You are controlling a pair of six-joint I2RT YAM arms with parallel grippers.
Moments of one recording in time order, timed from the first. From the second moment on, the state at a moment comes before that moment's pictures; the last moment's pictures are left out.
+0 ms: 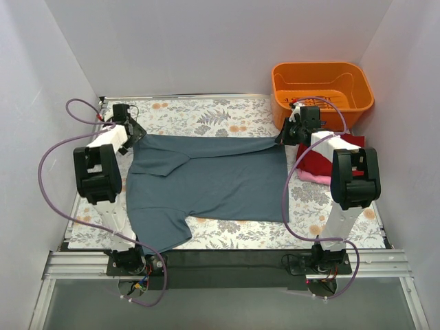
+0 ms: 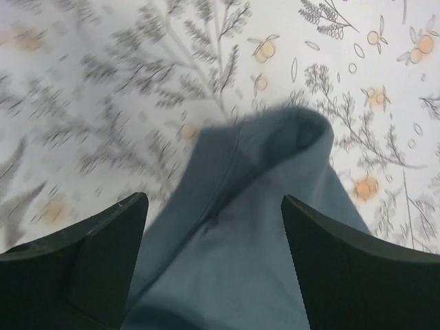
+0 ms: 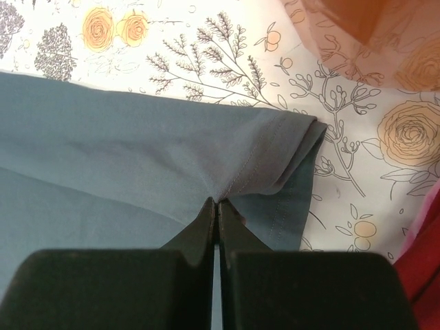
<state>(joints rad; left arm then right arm) 0.11 2.05 1.47 -0.36 -0.25 -0.66 0.11 1.86 1.23 -0.12 -0.34 0.22</state>
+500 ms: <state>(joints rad) 0.06 1.54 1.03 -0.39 -0.30 -0.72 0.11 1.86 1.22 -0.12 -0.41 0.21</state>
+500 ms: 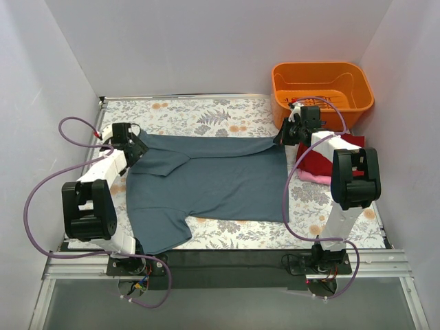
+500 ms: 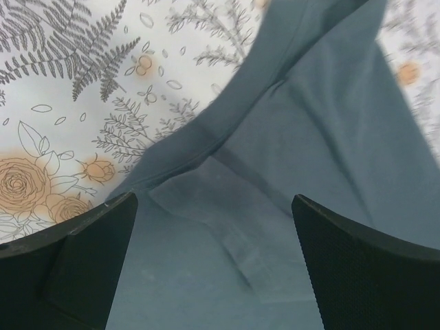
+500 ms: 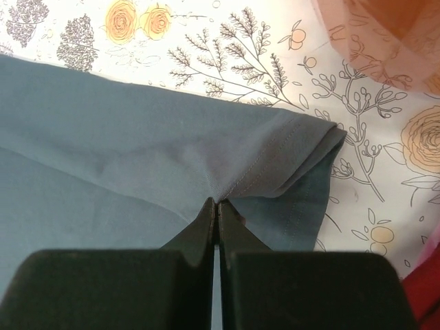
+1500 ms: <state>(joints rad) 0.06 1.60 0.97 -0.31 -0.16 -0.59 0.11 1.86 1.21 -0.12 -0.44 0.20</state>
